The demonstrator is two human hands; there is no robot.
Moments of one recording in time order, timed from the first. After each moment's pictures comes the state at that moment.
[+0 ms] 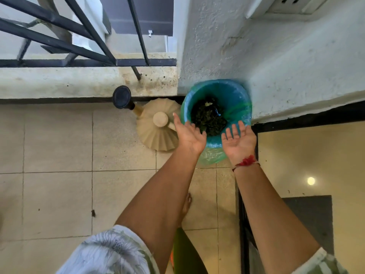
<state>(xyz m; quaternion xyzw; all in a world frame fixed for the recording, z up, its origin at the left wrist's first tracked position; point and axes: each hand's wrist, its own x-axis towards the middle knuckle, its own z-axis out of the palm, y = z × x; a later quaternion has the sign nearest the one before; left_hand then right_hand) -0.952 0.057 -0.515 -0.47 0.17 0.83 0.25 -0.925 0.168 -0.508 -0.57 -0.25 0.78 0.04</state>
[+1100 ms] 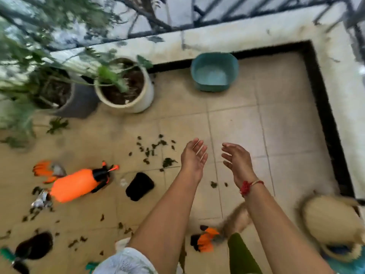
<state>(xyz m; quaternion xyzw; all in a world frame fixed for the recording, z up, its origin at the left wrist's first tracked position) -0.448 -0.431 -0.394 -0.62 -0.09 0.71 -0.31 -0.559 -0.392 -0.407 0.03 -0.74 0.38 -0.56</state>
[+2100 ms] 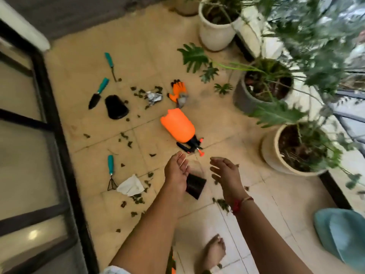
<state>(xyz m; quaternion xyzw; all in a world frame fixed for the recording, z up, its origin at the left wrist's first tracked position) -0.065 -0.322 -0.384 -0.47 -0.44 0.34 -0.69 -0.144 -0.429 -0.377 0.48 -0.52 -0.03 -0.71</state>
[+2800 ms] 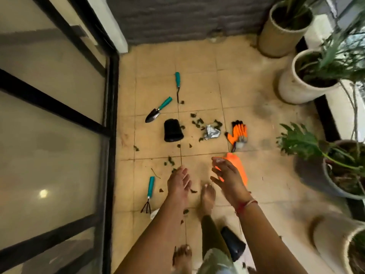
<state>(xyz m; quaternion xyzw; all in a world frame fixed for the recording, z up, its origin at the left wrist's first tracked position) 0.170 -0.174 -0.388 -0.42 -0.53 0.22 -0.70 0.154 -0.312 -0.377 0.51 -0.38 -0.16 -0.76</state>
